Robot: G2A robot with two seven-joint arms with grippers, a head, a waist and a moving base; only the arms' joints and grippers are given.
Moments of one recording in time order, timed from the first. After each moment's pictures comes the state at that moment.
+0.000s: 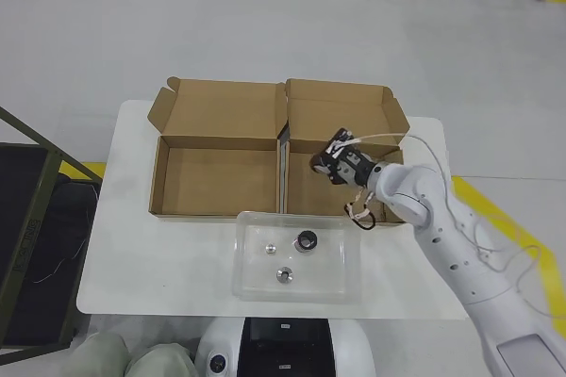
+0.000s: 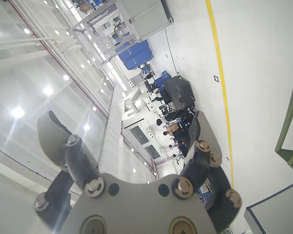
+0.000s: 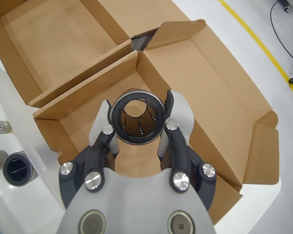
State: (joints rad) left arm 0.15 -0.27 -1.06 -1.30 2.57 -0.51 0.65; right arm -0.90 -1.19 0.96 -1.43 -1.15 -0.47 0.52
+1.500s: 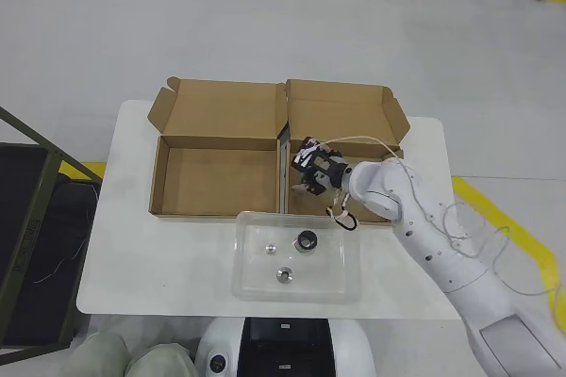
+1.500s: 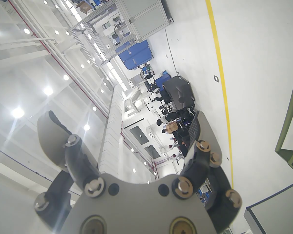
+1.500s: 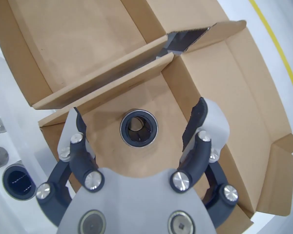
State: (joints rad) left arm 0.15 -0.27 -1.06 -1.30 2.57 -0.51 0.65; right arm -0.83 -1.25 0.85 -1.42 -1.20 -0.49 0.60
